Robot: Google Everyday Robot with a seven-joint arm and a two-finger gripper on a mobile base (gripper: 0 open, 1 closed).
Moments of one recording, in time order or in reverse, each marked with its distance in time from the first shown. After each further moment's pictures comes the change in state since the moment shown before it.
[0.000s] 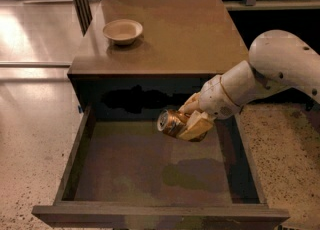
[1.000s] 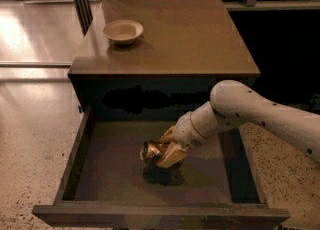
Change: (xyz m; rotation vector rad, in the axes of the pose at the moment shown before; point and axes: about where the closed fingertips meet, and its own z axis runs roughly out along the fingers) arm 0.038 0.023 0.125 -0.091 -0.015 0.029
